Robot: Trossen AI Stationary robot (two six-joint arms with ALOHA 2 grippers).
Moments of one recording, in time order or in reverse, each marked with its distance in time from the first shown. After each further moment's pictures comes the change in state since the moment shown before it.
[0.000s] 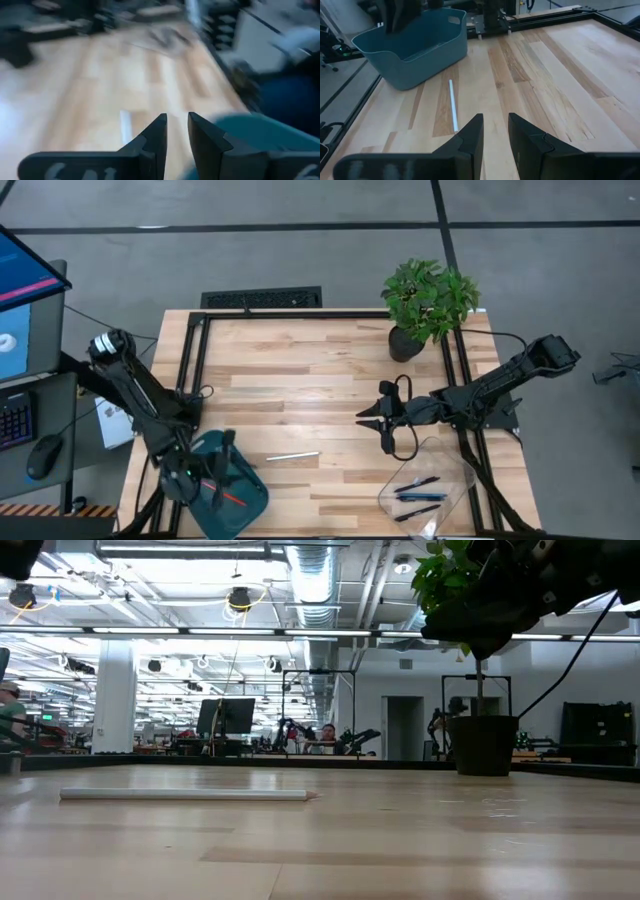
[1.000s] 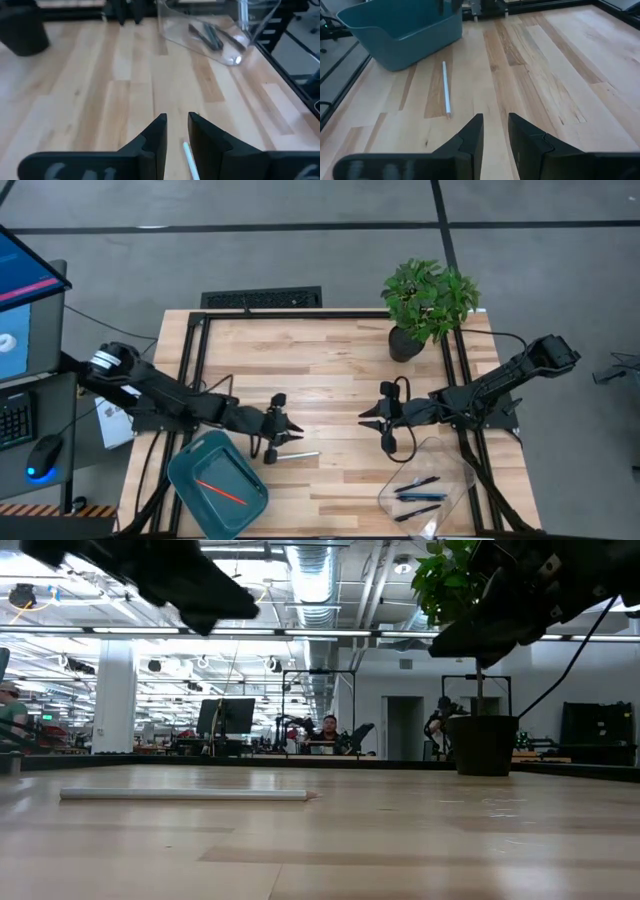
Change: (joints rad) left arm 0.683 0.083 0.001 0.233 0.577 0.269; right arm 0.000 0.000 0.000 -0.088 0.000 -0.010
